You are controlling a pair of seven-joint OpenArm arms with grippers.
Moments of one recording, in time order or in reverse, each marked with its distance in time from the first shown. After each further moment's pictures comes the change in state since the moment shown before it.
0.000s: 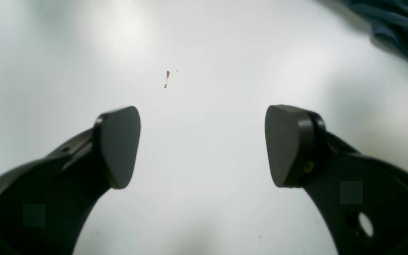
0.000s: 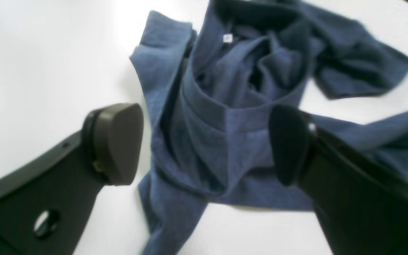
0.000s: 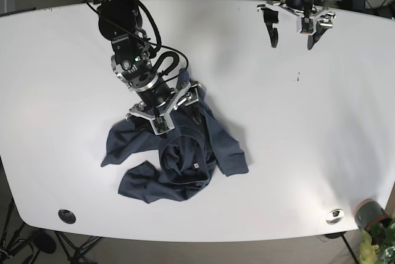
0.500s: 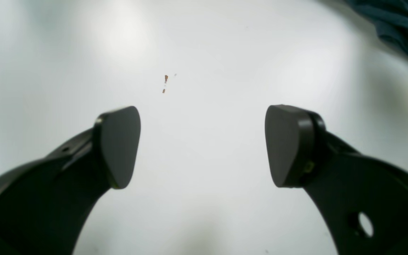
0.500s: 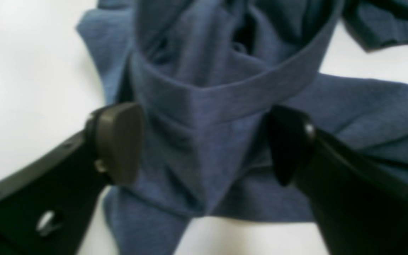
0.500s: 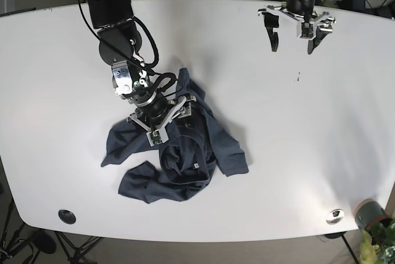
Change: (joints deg) left arm -2.6 -1.4 0.1 -1.9 0.0 0.0 0.2; right arm 7.7 0.3 0.1 -16.7 8.8 -0.7 0.2
